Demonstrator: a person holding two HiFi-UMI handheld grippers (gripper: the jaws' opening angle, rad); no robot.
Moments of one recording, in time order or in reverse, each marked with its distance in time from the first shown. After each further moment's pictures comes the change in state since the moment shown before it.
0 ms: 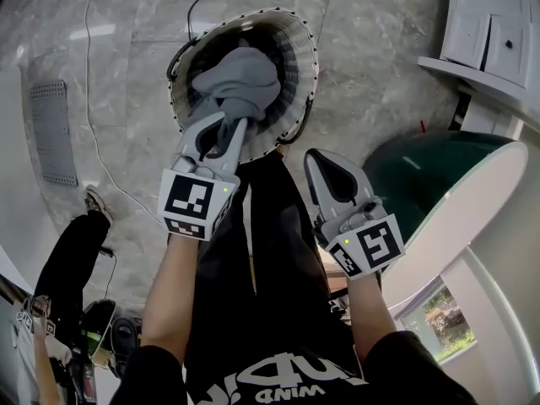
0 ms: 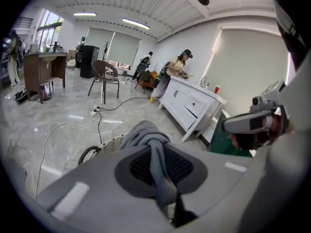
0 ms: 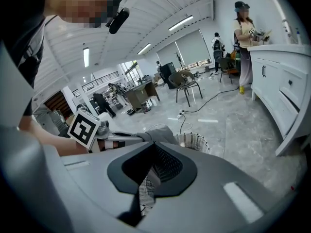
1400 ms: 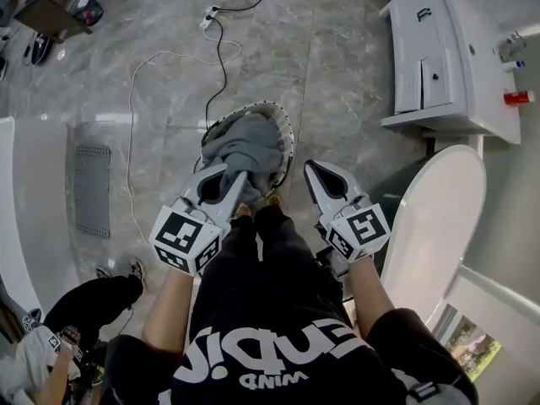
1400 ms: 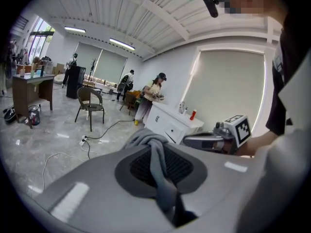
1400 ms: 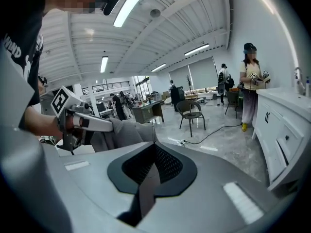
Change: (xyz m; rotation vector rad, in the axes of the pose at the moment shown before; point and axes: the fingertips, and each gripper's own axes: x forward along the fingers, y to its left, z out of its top) left arm -0.196 -0.111 0.192 0.084 -0.180 -0.139; right arm -0.124 0.066 0.164 -0.205 -0.213 0.005
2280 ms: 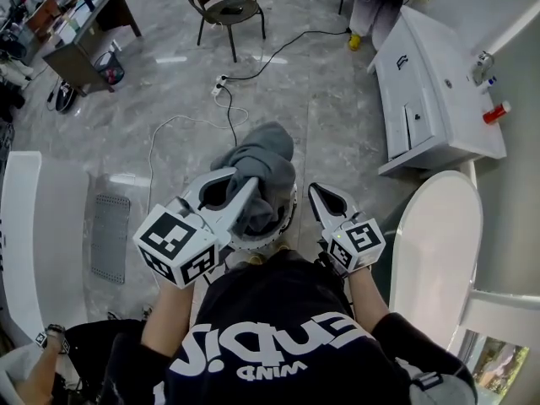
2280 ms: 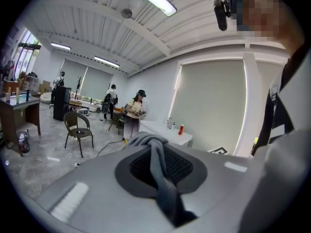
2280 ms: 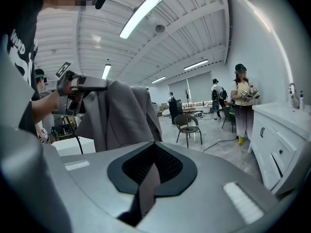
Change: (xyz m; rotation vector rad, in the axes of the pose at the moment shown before) left arm -0.066 -0.064 0.148 0.142 -0.165 -0.107; right arm -0.034 0.013 0.051 -0.051 -0.148 -0.051
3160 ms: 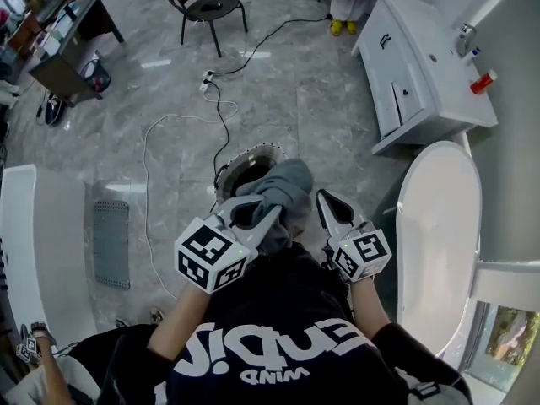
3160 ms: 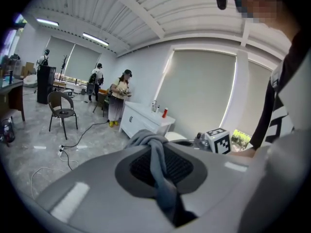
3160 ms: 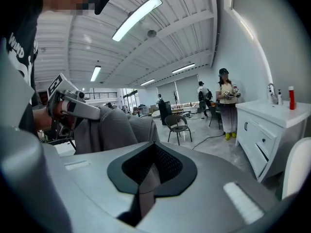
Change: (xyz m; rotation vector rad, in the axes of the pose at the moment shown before) left arm -0.003 -0.073 -0.101 -0.032 0.208 -0.192; right arm -0.067 0.029 -0.023 0.066 -0.028 -0.149
